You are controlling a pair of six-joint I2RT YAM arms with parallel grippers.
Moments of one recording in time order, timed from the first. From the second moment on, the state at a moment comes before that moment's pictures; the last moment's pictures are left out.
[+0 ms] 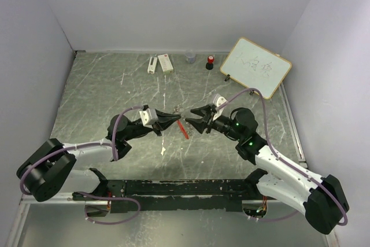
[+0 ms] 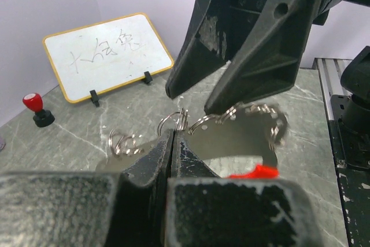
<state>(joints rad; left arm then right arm) -0.72 1.28 0.35 1.18 0.53 0.00 0.65 0.90 0.46 0.48 -0.43 -0.02</state>
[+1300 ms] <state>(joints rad) -0.65 1.54 0.42 1.52 0.83 -0.41 0.65 0.79 0.43 0.42 -0.27 -0.03</state>
